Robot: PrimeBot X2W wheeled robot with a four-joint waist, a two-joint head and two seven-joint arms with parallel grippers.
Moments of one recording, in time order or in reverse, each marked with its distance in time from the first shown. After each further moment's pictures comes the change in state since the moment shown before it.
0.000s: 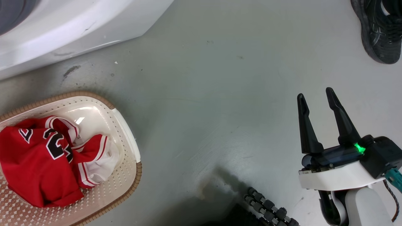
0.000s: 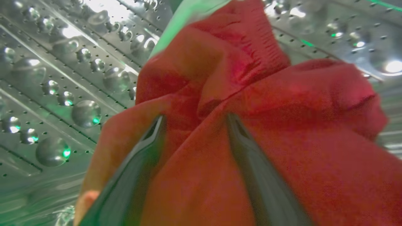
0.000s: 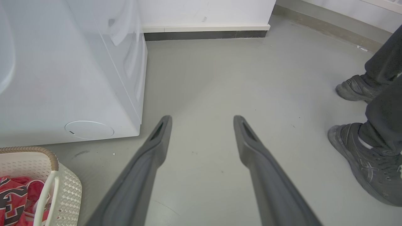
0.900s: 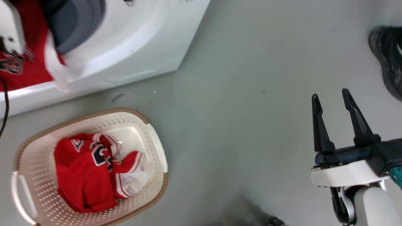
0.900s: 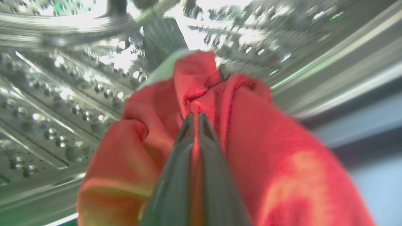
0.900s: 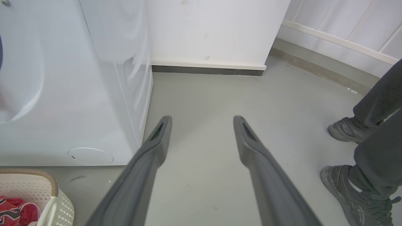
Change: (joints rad) left arm 0.180 -0.104 -0.229 0.122 -0.139 -0.015 -0.486; right arm -0.005 0.000 -0.085 0.033 -0.123 0.000 0.000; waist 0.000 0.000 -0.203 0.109
